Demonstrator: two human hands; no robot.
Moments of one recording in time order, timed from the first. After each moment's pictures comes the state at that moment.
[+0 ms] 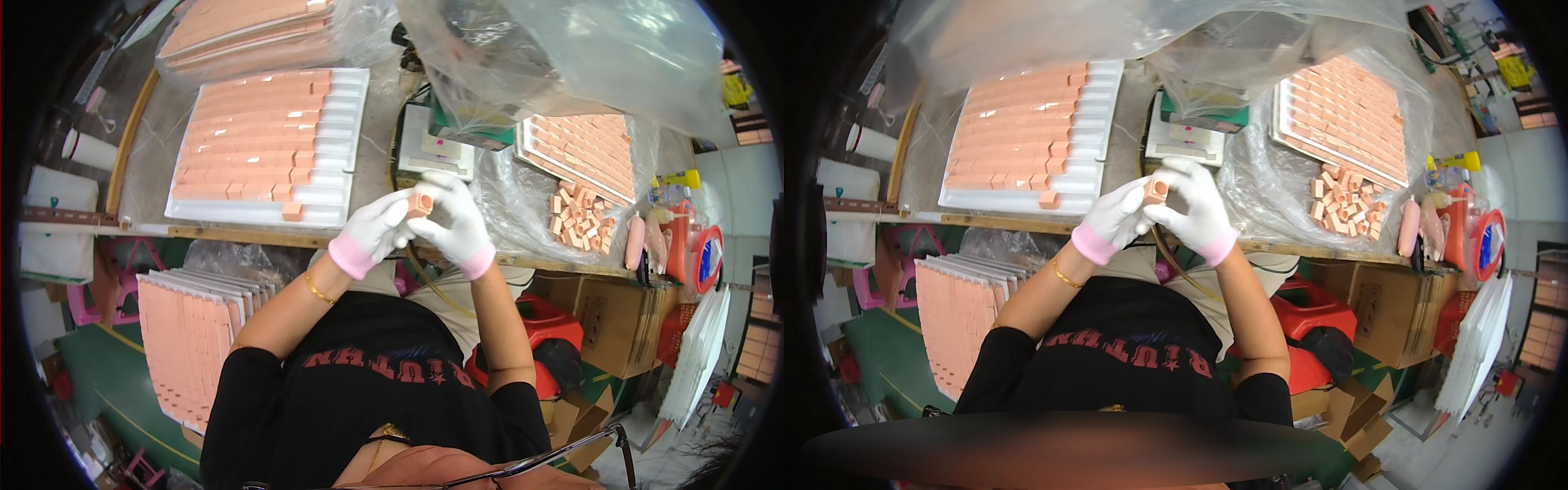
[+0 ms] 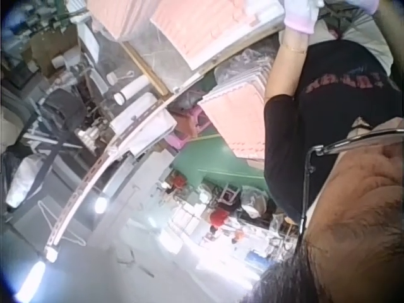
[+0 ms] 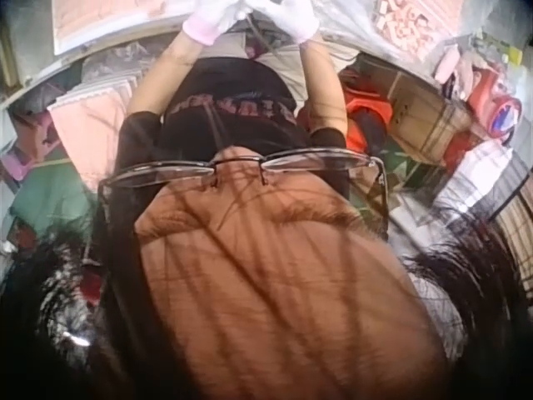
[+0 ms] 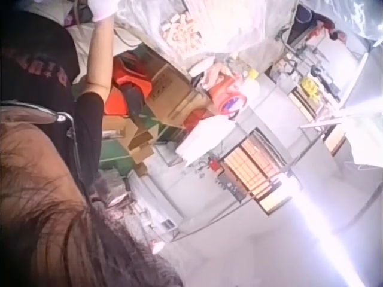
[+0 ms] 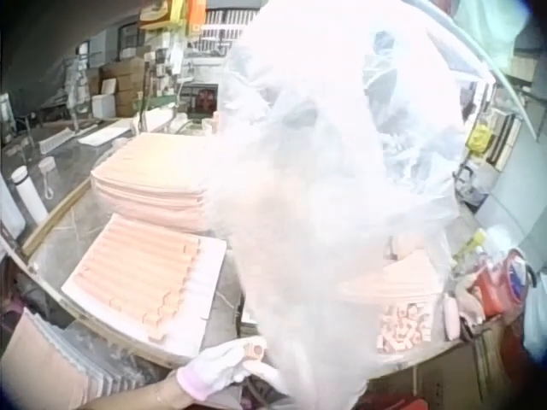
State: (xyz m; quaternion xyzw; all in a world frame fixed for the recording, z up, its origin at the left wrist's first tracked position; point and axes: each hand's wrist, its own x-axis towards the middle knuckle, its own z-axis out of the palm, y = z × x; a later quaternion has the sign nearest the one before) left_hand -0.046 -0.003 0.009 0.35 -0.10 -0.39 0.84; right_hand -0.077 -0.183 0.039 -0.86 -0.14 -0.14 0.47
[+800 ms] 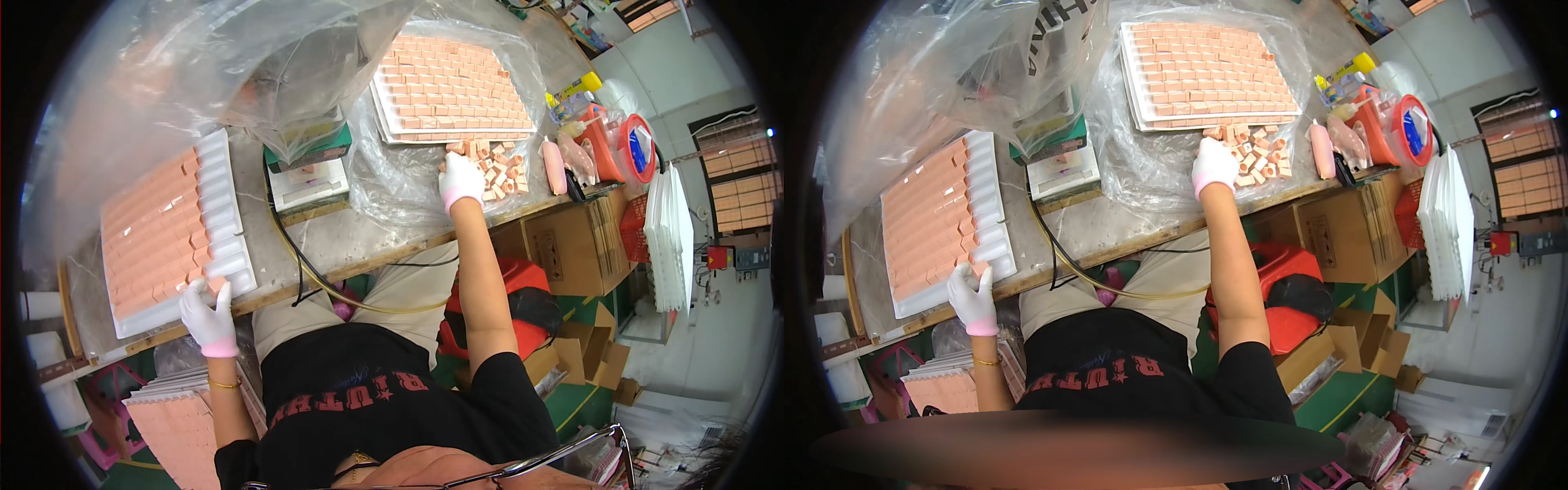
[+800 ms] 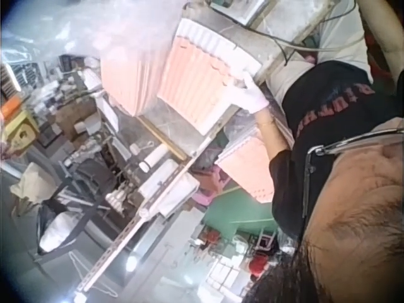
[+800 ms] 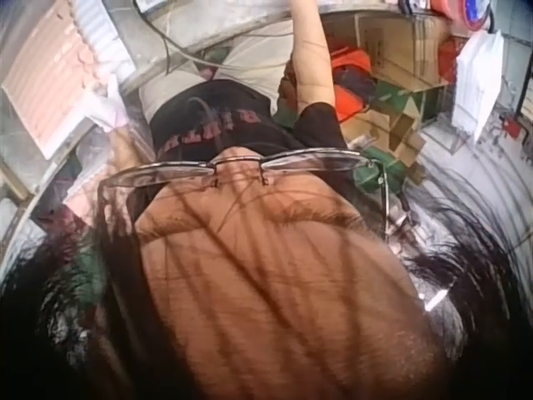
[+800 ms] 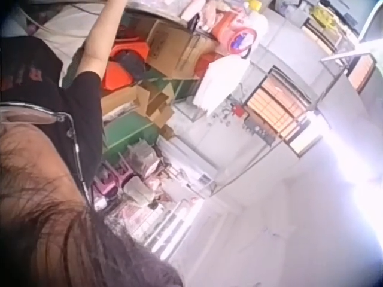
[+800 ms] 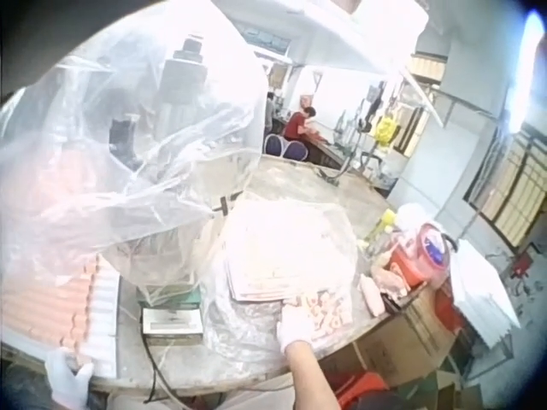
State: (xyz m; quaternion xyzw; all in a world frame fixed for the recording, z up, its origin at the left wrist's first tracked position) left_hand -0.044 0.107 -0.013 0.95 -0.12 0.17 0.24; right_hand -0.088 -0.378 -0.002 -0.92 0.38 0.01 0.01
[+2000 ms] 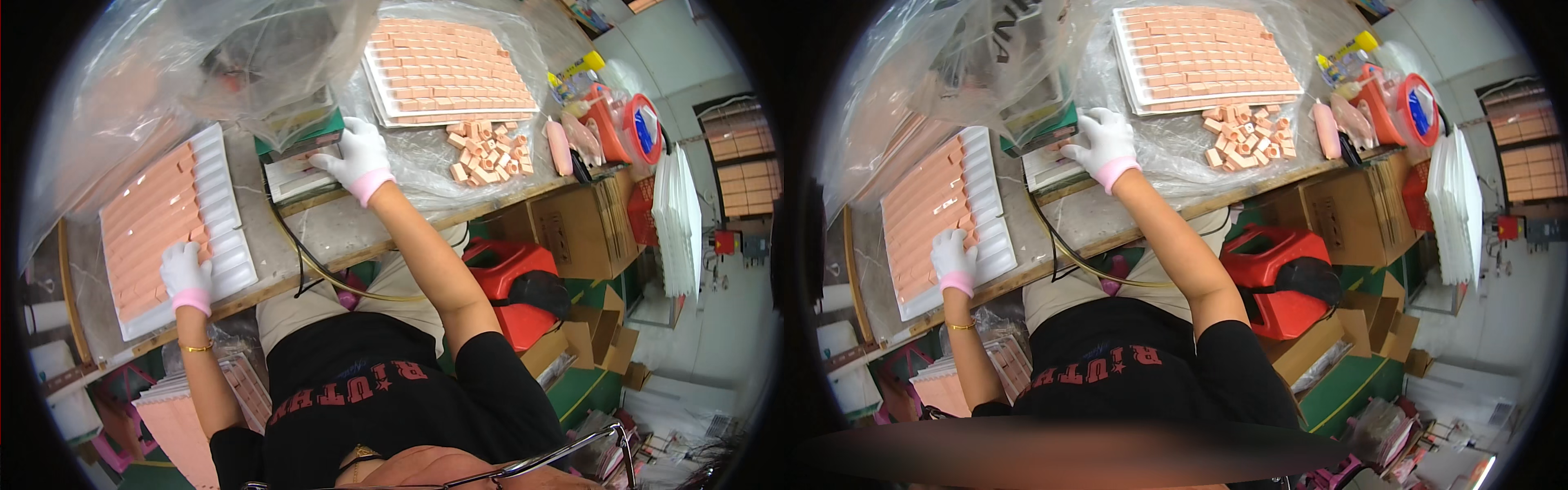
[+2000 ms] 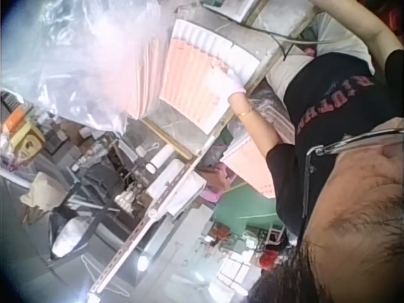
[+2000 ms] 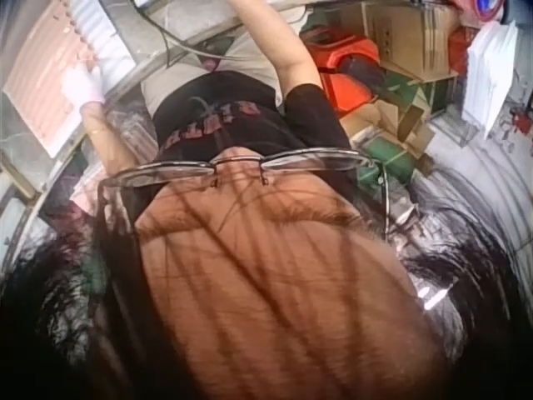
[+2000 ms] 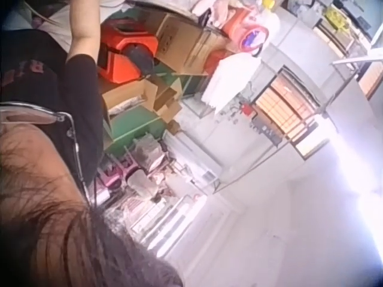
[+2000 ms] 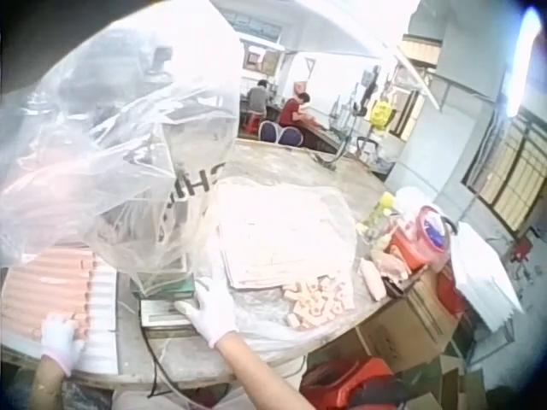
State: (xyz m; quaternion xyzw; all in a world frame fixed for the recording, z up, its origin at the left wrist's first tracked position) left_hand 0.035 0.109 0.008 0.97 -0.24 0.07 0.00; right_hand -0.009 -0.246 0.010 -0.91 0.06 -0.31 0.26
